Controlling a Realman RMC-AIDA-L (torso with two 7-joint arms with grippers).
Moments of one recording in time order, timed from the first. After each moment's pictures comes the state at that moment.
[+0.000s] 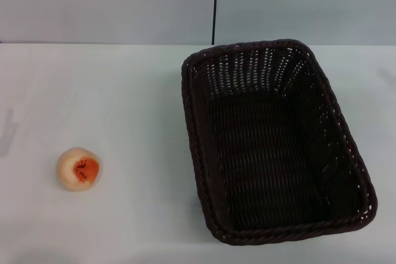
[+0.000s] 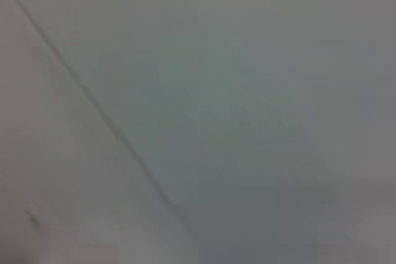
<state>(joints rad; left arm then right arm) -0.13 -2.06 -0.51 -0.04 1.94 1.67 -0.36 0.40 2.02 -0.32 -1.33 -1.99 -1.78 2.24</state>
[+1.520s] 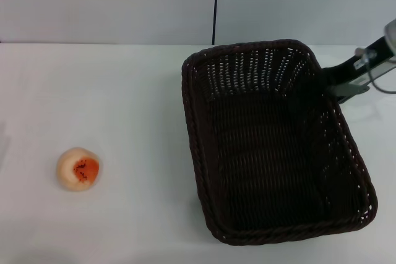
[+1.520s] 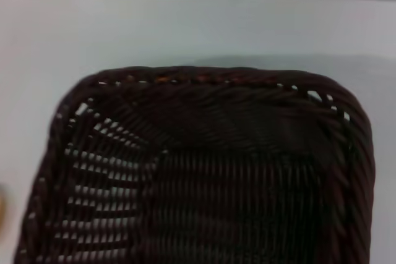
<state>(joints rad) -0.07 -2.07 -0.50 -0.05 1.94 1.71 -0.36 0.94 1.97 -0.85 -0.69 -2.62 -1.56 2.67</state>
